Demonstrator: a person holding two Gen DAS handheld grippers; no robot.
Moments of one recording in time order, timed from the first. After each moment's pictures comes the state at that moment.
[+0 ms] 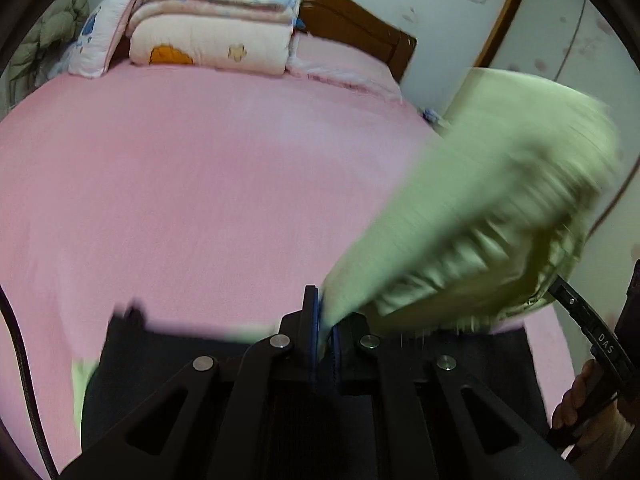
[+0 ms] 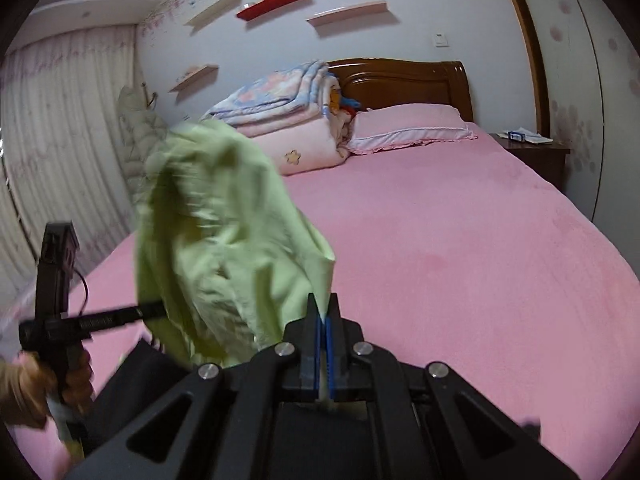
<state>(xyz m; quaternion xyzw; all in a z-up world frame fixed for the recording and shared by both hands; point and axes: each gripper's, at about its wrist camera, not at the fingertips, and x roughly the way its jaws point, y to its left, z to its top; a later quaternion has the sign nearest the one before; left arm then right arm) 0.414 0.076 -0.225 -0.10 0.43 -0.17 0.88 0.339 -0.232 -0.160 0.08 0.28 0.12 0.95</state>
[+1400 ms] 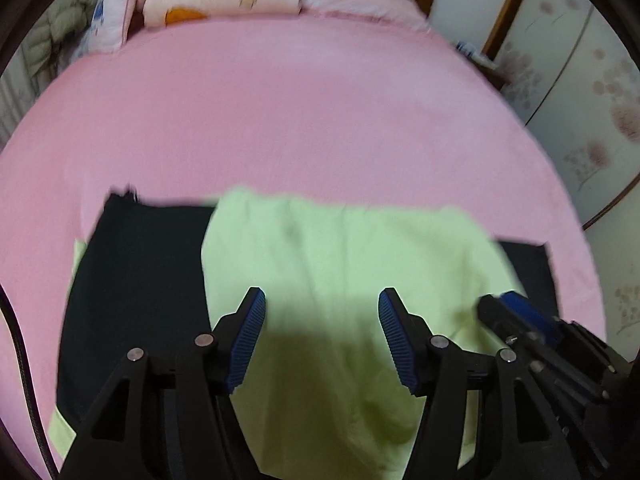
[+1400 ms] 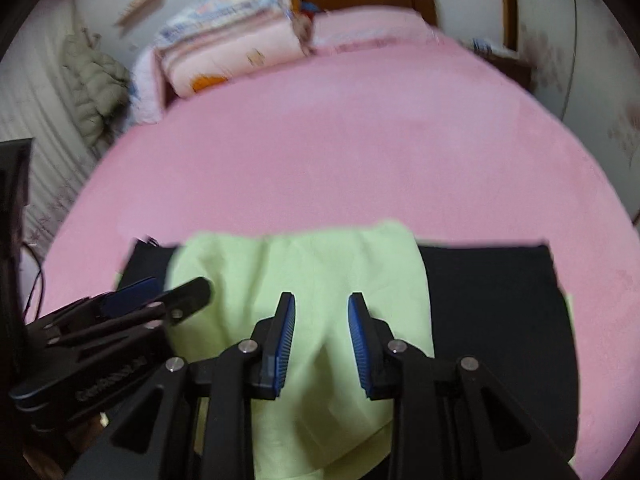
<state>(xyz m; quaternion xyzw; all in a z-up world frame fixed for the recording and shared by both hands) 0.358 -0.024 -0.235 -0.03 0.53 -0.08 0.84 0.307 -0.161 -0.203 0.10 0.48 0.03 0.87</state>
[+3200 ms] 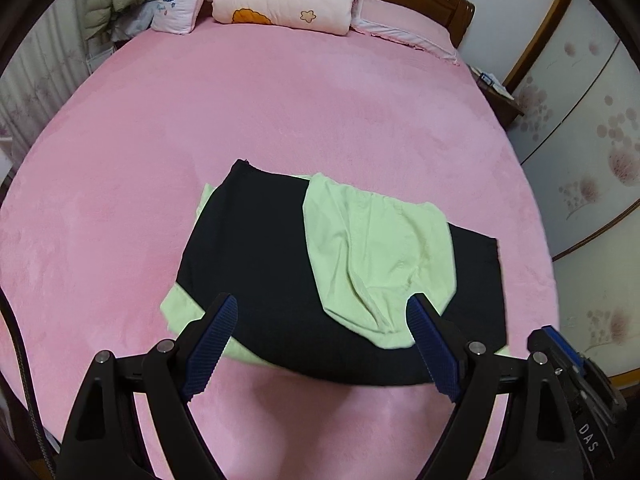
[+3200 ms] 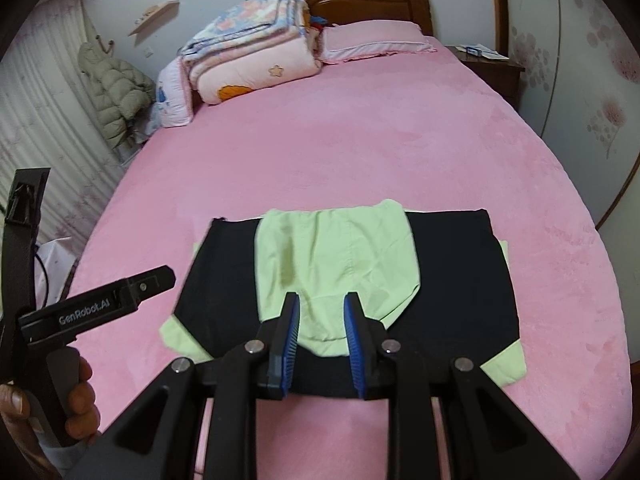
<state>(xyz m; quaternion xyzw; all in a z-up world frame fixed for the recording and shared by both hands) 0.214 0.057 -0.061 -0.09 0.54 -0.04 0.84 0.157 -0.142 -0.044 0.11 0.47 0.05 0.87</state>
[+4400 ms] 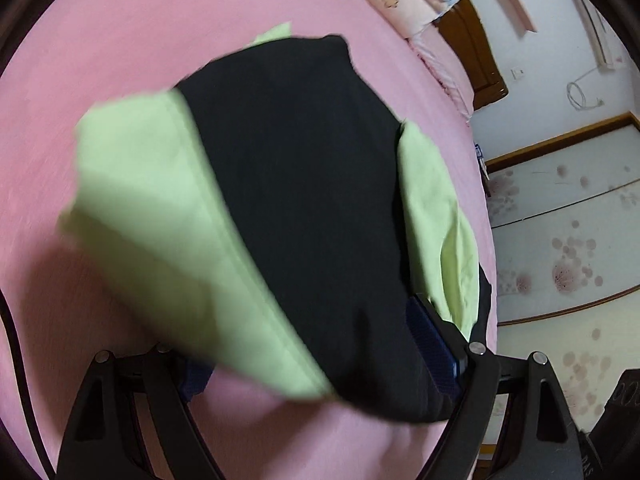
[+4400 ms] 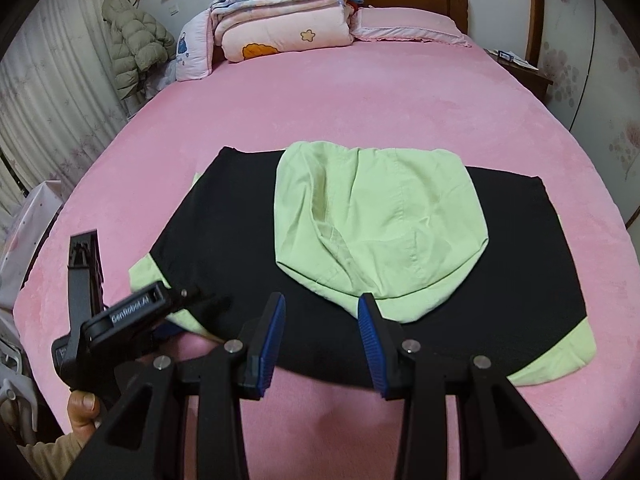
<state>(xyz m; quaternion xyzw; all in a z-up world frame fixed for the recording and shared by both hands) 0.203 0.161 -0.311 -0.37 0.49 -0.09 0.78 0.151 -0.062 -0.161 0.04 0.48 0.07 0.87</state>
